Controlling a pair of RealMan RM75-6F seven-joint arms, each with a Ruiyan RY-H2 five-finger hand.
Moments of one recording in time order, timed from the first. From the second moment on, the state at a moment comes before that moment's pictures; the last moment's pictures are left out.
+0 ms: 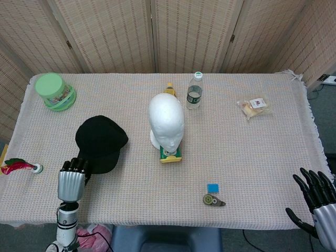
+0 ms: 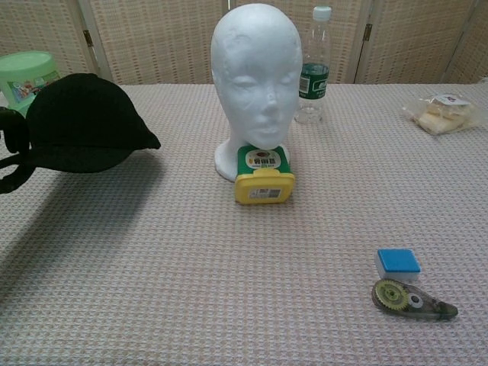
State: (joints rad) left arm -0.33 -1.98 -0.10 -0.71 1.62 1.89 0.30; right arm -0.13 -1.04 -0.05 -1.65 -1.89 1.84 0.00
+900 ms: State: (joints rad) left arm -0.36 -1.73 -0.19 -1.05 1.70 1.97 0.35; right arm -0.11 -1.06 -0.04 -1.66 -1.88 1.81 -0.03
